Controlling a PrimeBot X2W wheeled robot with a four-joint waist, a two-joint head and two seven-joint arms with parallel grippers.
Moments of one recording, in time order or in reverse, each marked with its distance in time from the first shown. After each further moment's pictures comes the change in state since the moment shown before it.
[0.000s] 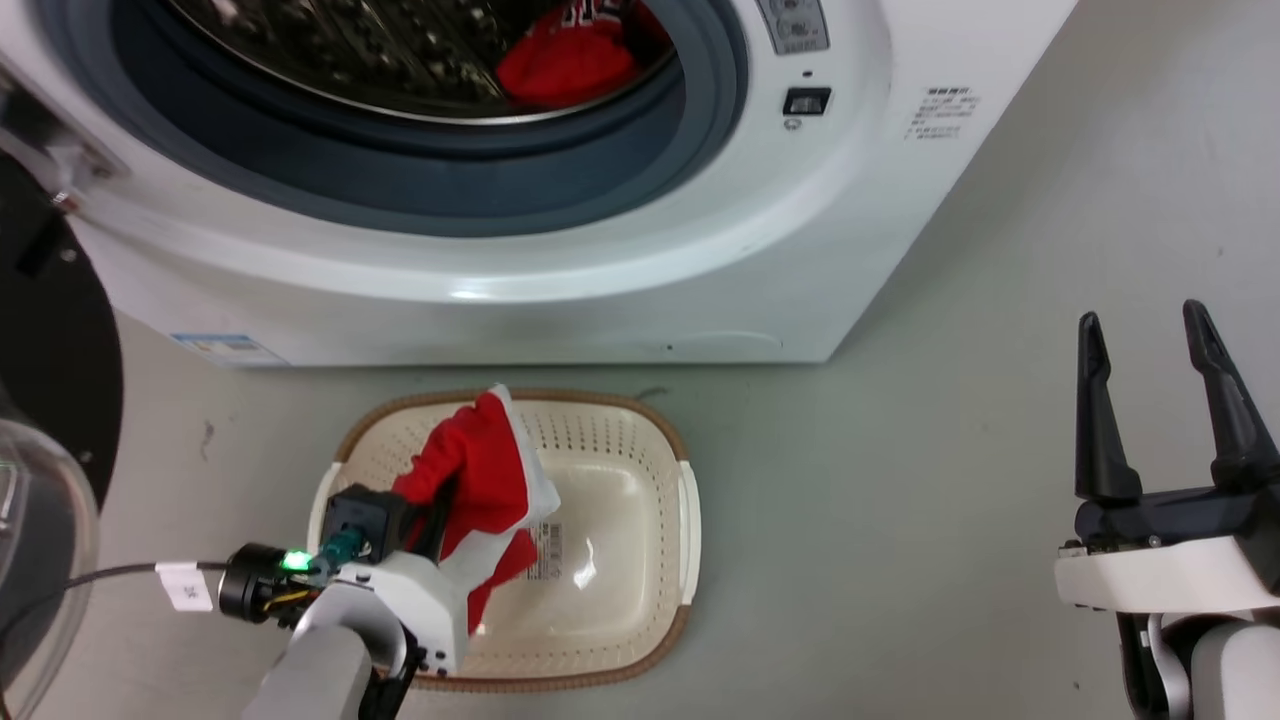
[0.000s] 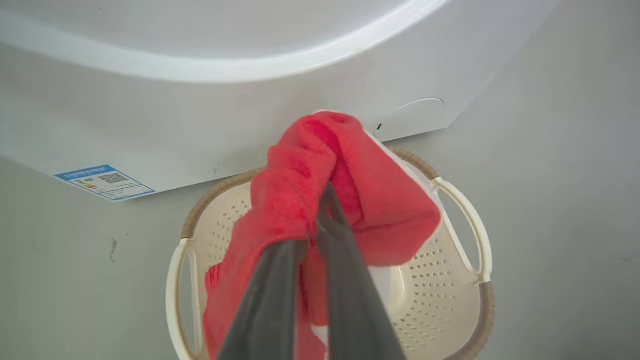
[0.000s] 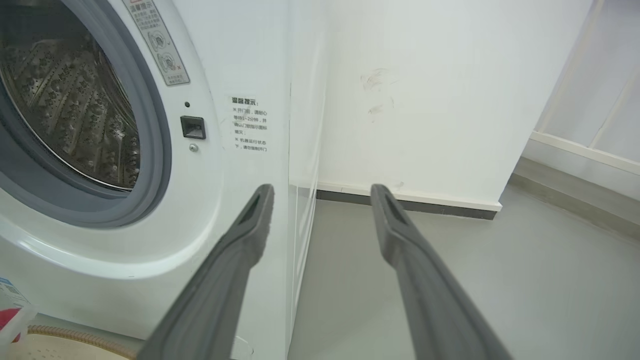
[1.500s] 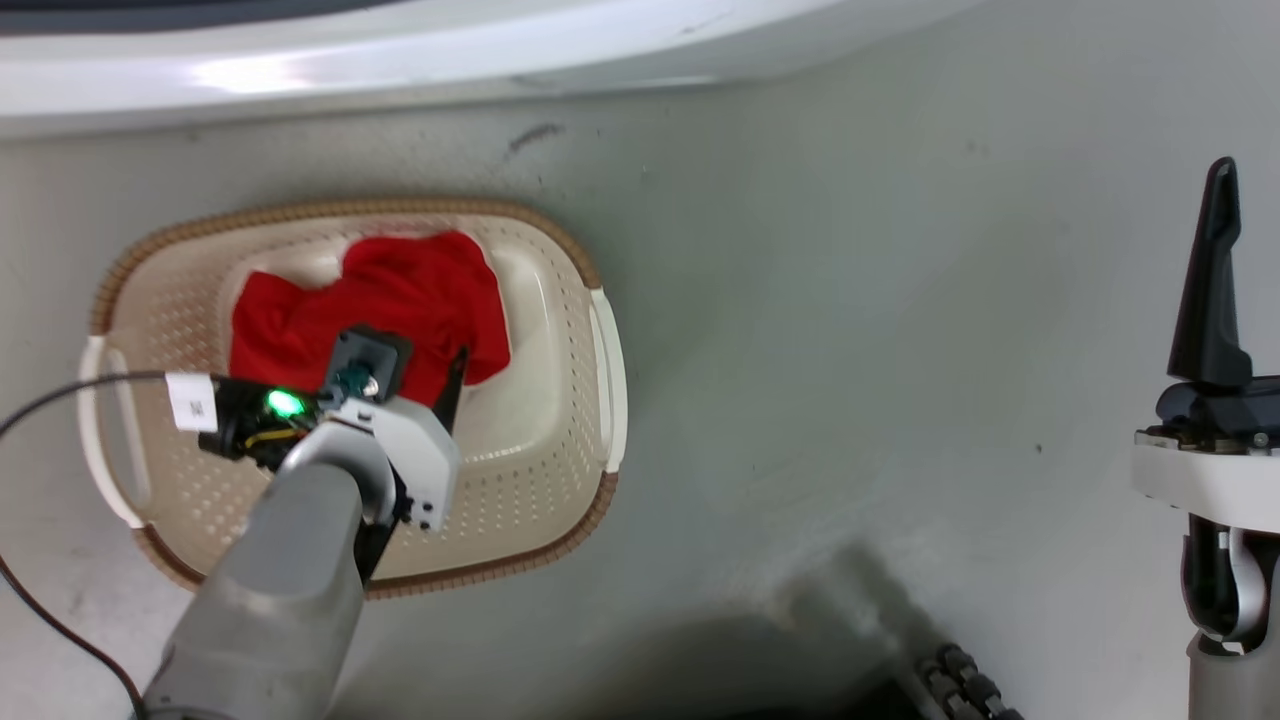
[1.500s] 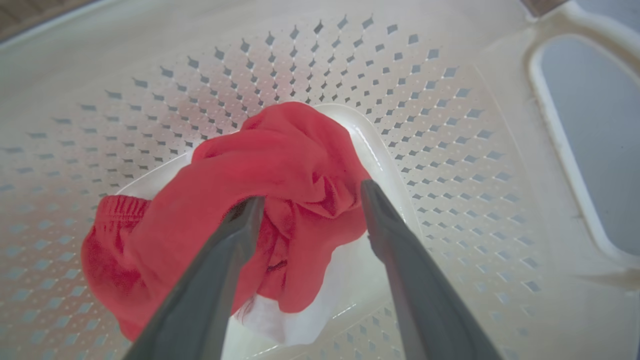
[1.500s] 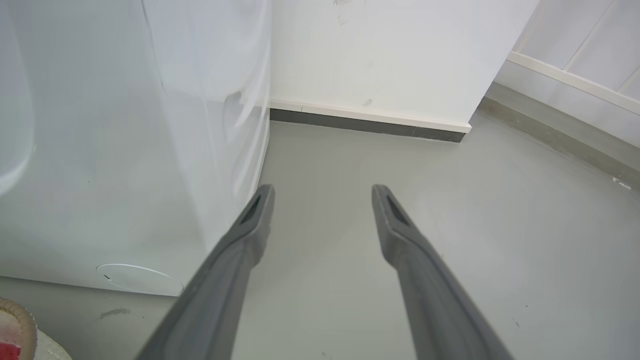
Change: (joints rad) left arm -0.394 -0.043 -0.038 0.373 0.104 -0.062 -0.016; right arm -0.158 0.000 -0.065 -0.087 0.043 0.000 0.000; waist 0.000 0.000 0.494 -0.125
